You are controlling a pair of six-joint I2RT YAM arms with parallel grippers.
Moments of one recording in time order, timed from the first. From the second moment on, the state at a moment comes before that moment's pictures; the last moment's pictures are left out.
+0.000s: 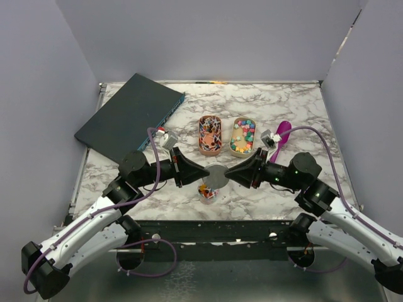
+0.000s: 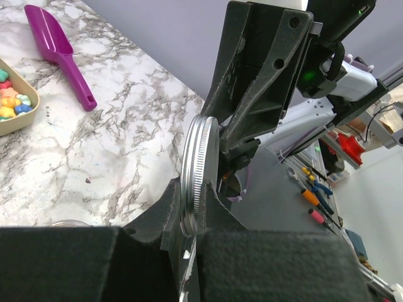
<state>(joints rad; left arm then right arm) -0.71 0.73 0.60 0.18 0.58 -0.63 0.79 0.68 0.62 0.06 -0.43 0.54</state>
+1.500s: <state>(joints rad) -0.72 0.59 0.61 -0.19 -0.07 -0.61 0.79 0.96 0.58 0.07 -0.37 0.71</state>
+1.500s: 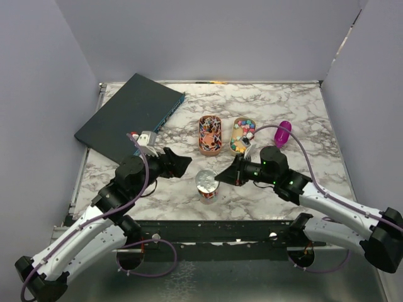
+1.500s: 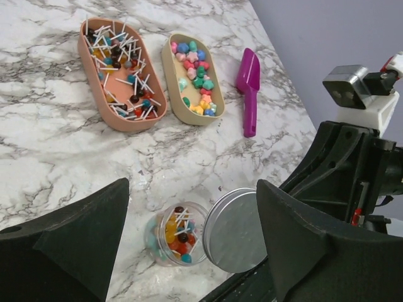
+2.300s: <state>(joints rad) -0.72 0.92 0.59 -0.25 0.07 -0.59 0.76 1.24 0.47 0.28 -0.44 0.94</state>
